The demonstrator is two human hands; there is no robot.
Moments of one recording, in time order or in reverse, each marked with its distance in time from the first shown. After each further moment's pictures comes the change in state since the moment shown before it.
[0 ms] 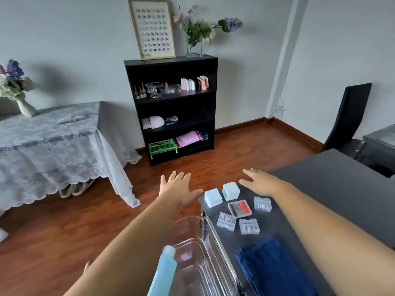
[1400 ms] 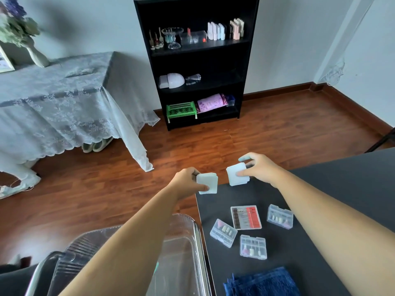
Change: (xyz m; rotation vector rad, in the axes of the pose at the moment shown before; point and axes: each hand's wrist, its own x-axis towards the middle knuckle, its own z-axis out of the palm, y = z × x) left_hand 0.108 0.013 0.078 -0.693 -0.080 -0.190; right_hand 0.169 0.035 0.037 0.619 -0.148 -0.130
